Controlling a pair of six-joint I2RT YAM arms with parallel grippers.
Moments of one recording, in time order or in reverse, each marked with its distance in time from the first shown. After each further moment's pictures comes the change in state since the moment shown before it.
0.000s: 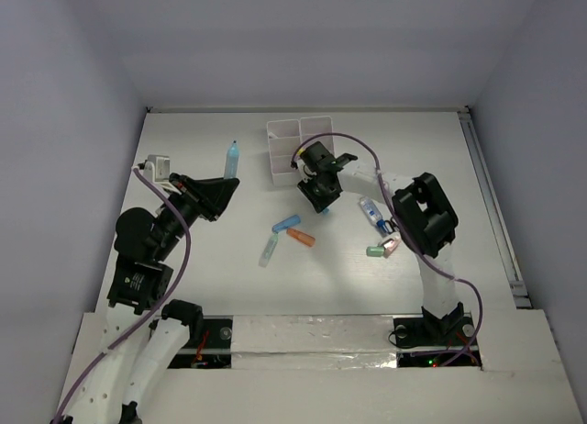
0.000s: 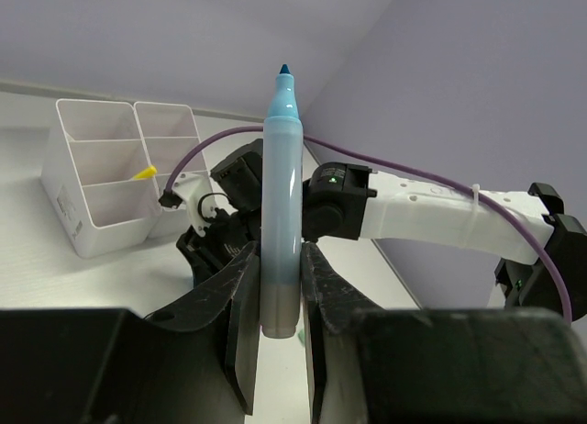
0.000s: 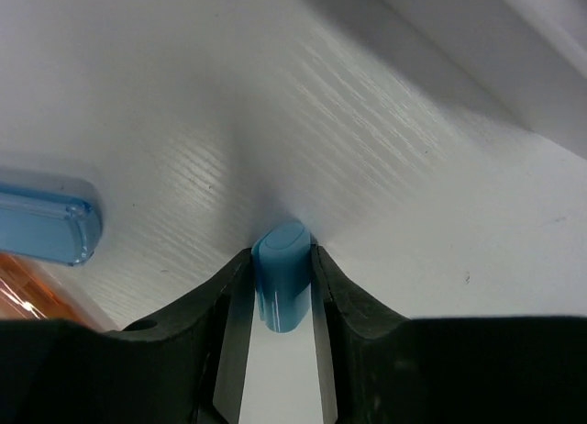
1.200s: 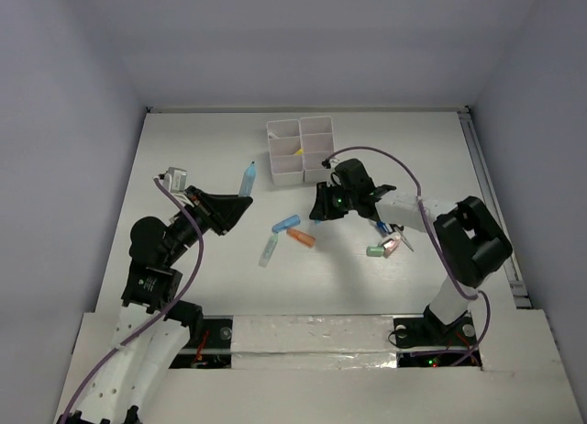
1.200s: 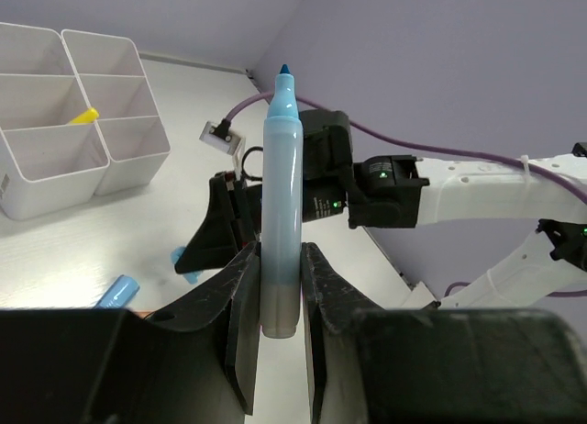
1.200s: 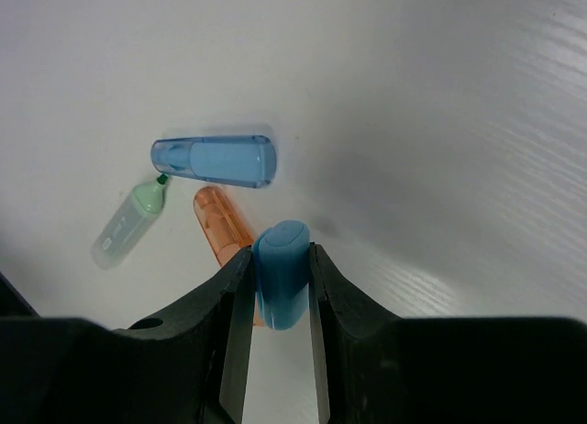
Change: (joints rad) left arm 0.008 -0.049 -0.194 0.138 0.160 -0.070; right arm -0.052 -0.387 -0.563 0.586 -0.348 0.474
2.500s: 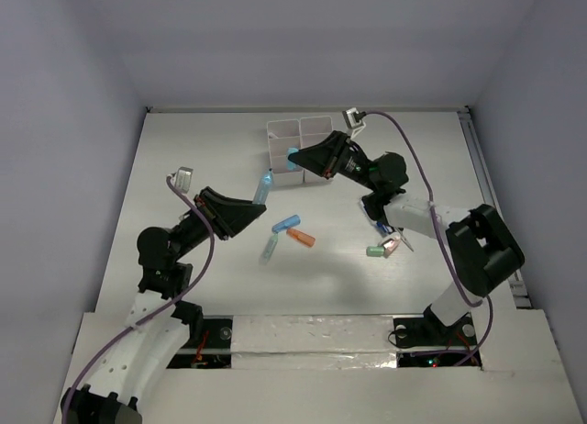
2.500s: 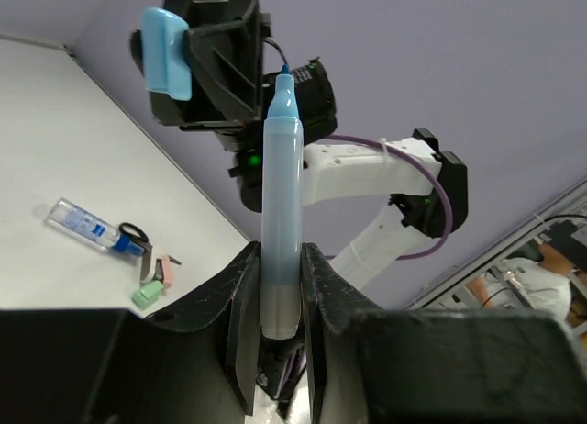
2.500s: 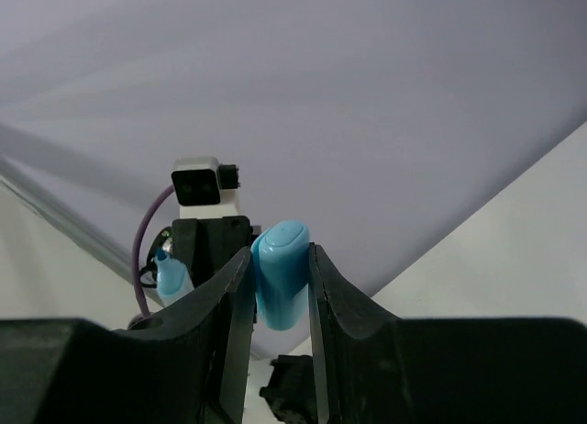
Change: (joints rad) left arm 0.000 0.085 -0.165 0.551 0.231 -0.393; right arm -0.022 -0.104 -0.072 1.269 -0.286 0.777
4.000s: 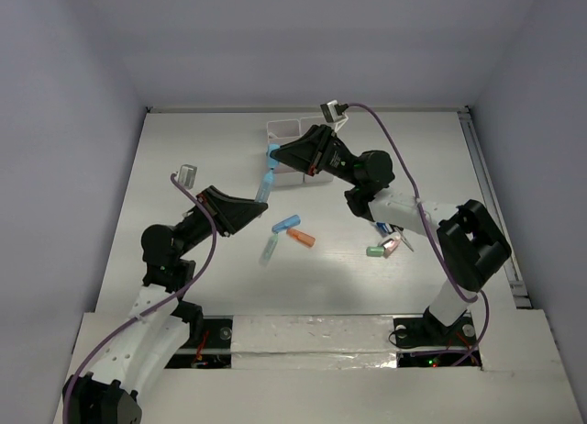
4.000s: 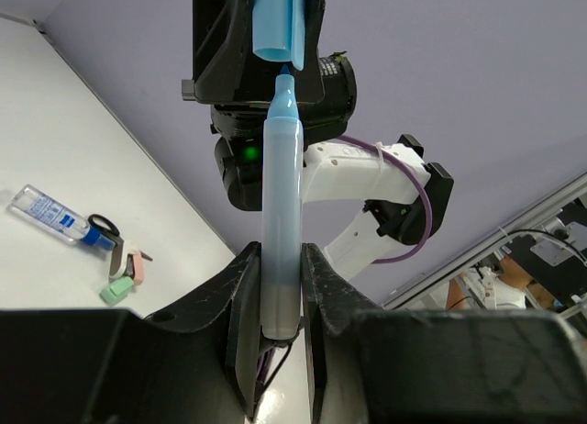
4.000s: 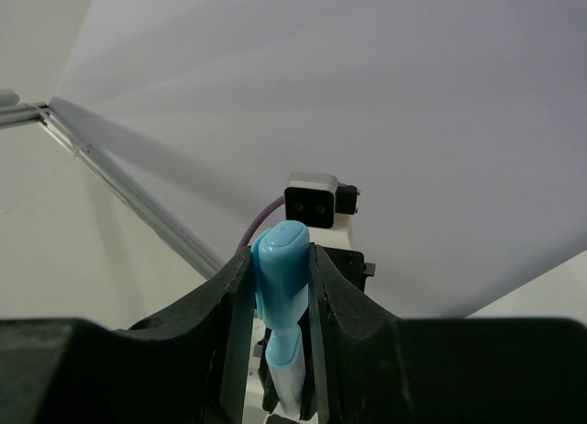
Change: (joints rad) left arm 0.000 0.063 -0.031 0.118 0.011 -0.133; right arm 0.112 0.095 0.168 0.077 0.022 0.179
